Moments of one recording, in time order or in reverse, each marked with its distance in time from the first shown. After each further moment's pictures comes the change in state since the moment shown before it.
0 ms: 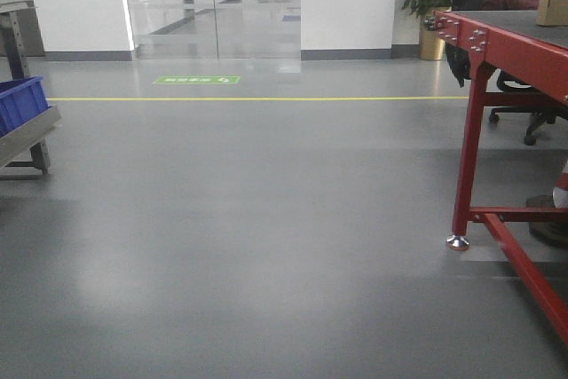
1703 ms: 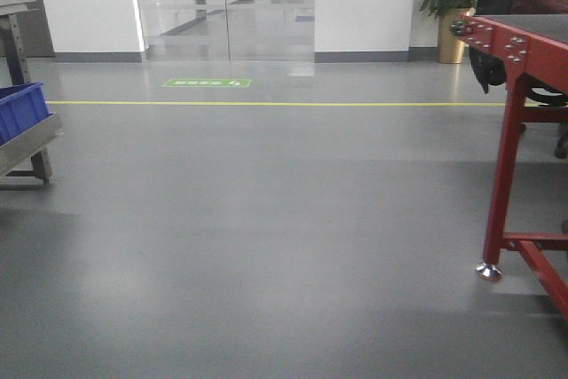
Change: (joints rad) left arm 0.000 0.000 0.000 0.000 0.000 0.000; right arm 0.000 0.000 0.000 0.000 0.000 0.000
